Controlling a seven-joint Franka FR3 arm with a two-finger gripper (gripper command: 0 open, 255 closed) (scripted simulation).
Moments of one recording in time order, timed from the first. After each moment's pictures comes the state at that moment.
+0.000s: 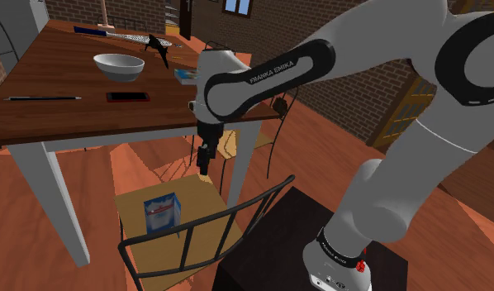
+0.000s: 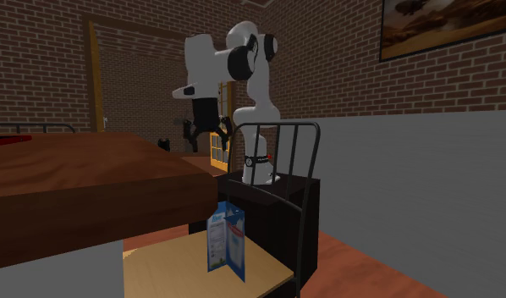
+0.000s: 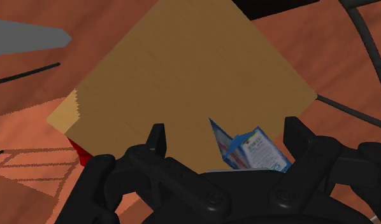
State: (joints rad) arm 0.16 -0.13 0.15 -2.37 0.08 2.17 -0.28
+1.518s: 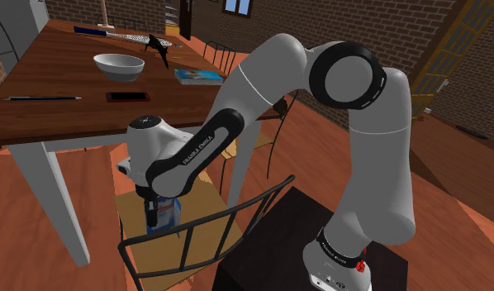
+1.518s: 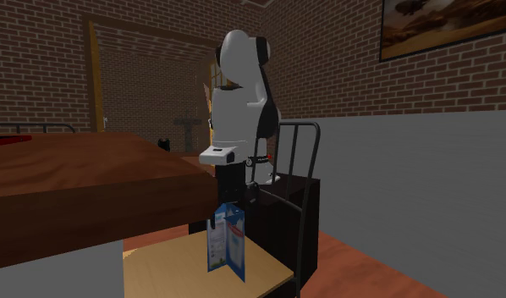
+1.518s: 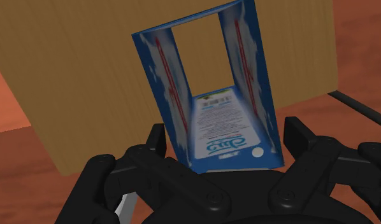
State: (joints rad) arm 0.33 0.49 0.22 -2.06 -0.18 2.53 -0.40
